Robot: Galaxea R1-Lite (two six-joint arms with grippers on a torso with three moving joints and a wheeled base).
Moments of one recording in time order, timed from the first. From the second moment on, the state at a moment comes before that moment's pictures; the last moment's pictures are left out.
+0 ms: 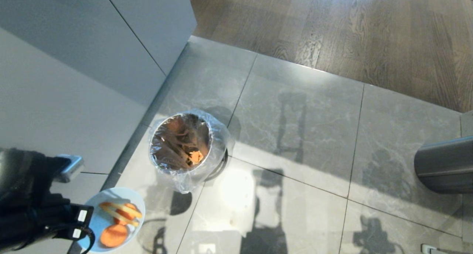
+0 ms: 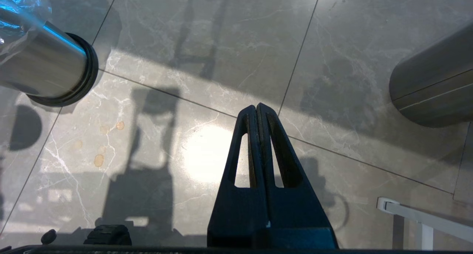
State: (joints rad) left arm -0.02 1.32 -0.51 0.04 0.10 0.10; right arm 0.00 0.00 0.00 0.00 0.00 0.00
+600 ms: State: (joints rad) left arm -0.02 1.56 -0.81 -0.13 0.10 0.38; right arm 0.00 0.00 0.00 0.00 0.00 0.00
